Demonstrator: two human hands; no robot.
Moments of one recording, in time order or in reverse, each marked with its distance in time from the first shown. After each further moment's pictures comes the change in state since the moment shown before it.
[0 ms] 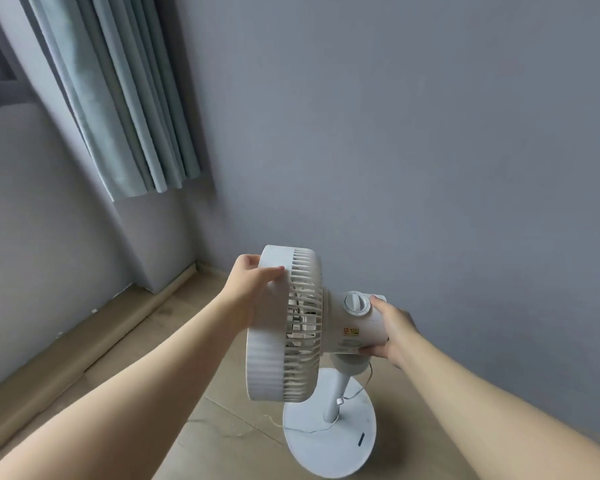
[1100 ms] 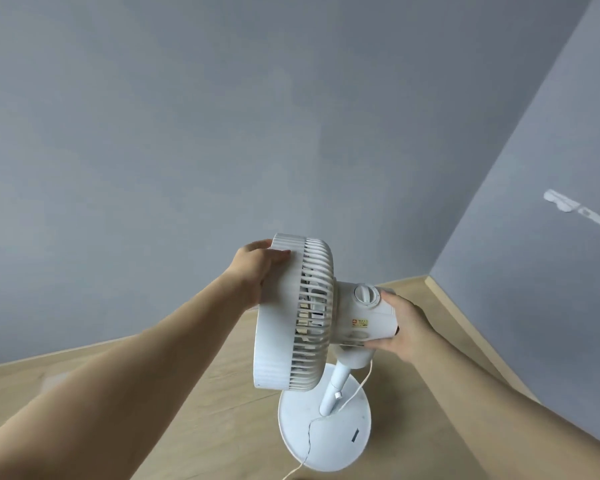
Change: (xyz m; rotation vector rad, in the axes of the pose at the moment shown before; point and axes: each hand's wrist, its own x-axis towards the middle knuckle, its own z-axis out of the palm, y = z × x) left_hand -0.302 -0.120 0.617 0.105 -0.819 -0.175; right_hand -0.135 0.088 -0.696 0.506 0.514 -0.072
